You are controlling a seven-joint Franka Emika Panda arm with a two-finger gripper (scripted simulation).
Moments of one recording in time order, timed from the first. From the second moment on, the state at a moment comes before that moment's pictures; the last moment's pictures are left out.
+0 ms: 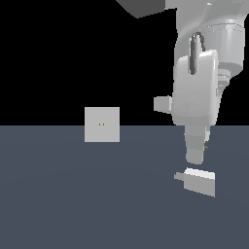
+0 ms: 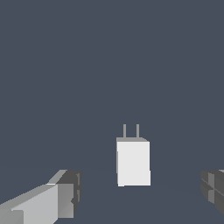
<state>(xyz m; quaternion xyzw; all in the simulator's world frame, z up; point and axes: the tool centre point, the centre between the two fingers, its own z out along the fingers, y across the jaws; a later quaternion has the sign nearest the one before) -0.105 -0.117 0.061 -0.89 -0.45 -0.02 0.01</state>
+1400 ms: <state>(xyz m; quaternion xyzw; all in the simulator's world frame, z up) -0.105 -0.117 0.012 -0.89 -0.45 -0.02 0.01</state>
